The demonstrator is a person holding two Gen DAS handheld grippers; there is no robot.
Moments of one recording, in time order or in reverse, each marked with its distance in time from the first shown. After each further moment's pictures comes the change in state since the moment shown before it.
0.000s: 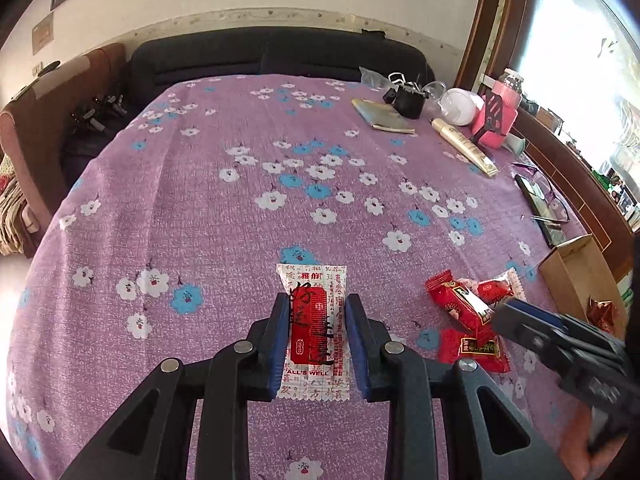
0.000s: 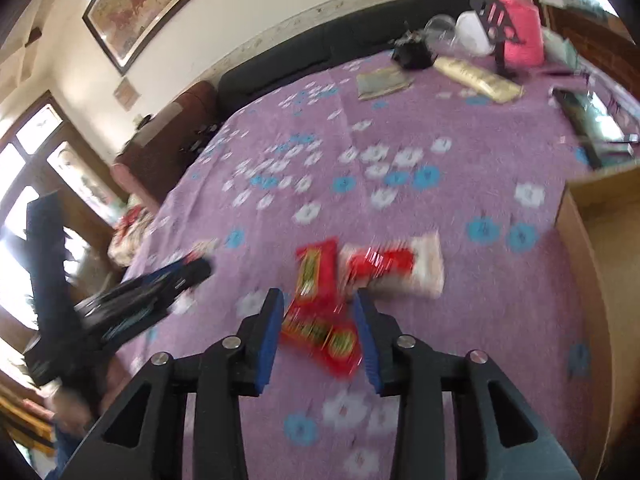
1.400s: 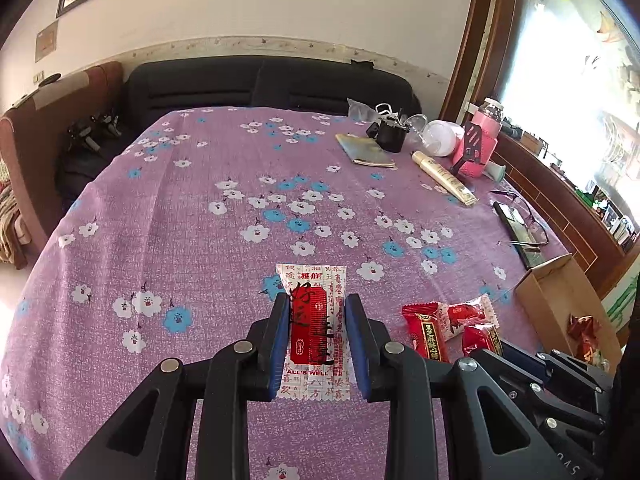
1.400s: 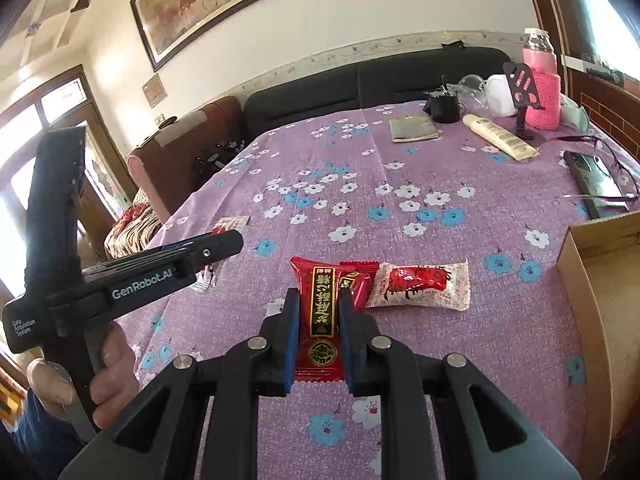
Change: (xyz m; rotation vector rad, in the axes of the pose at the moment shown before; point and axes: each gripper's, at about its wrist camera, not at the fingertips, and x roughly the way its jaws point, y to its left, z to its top) left arm -0.020 -0.007 0.001 -0.004 -0.118 -0.048; right arm -0.028 0.036 -0.025 -0.160 -0.159 -0.005
